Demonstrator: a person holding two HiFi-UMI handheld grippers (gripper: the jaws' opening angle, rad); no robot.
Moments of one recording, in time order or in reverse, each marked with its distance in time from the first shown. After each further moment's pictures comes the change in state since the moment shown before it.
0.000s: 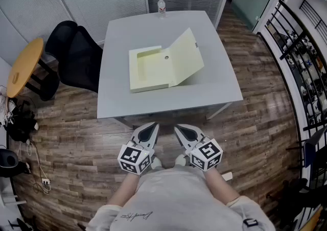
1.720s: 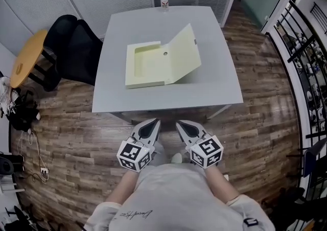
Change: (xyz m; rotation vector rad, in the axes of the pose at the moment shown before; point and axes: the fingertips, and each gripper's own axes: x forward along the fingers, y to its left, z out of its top) left arm 0.044 -0.026 -0.003 0.001 0.009 0.041; right arm -0.015 -0.055 -0.008 0.009 0.061 0.010
